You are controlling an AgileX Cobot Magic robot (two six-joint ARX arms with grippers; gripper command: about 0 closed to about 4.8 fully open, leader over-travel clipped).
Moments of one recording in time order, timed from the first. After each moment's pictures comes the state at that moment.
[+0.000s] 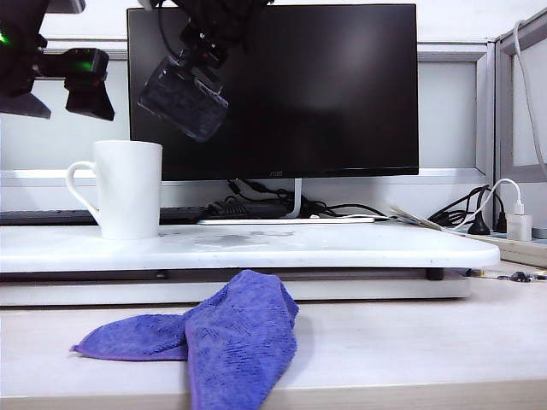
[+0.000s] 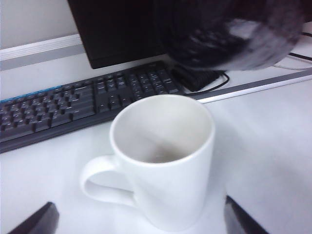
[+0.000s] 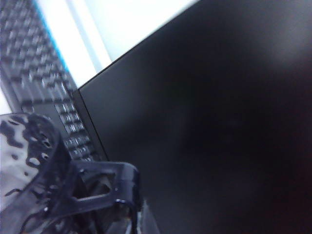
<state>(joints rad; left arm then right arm) -0.27 1.19 0.63 0.37 -0.09 0.10 0.71 2.12 2.04 -0.03 0.16 -0.91</state>
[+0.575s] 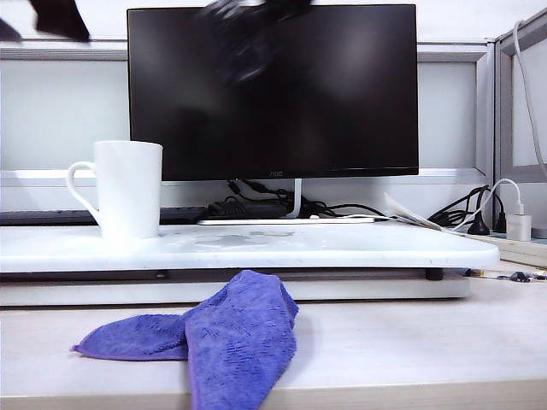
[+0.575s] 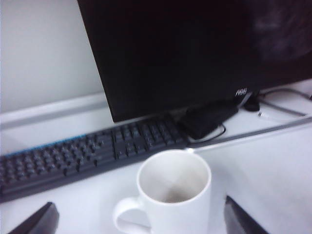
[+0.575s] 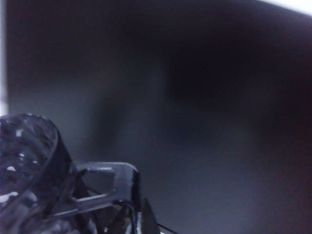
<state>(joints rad) -0.27 0.93 0.63 0.28 -0.09 0.12 0.56 1.96 2.04 -0.15 0.20 -0.22</state>
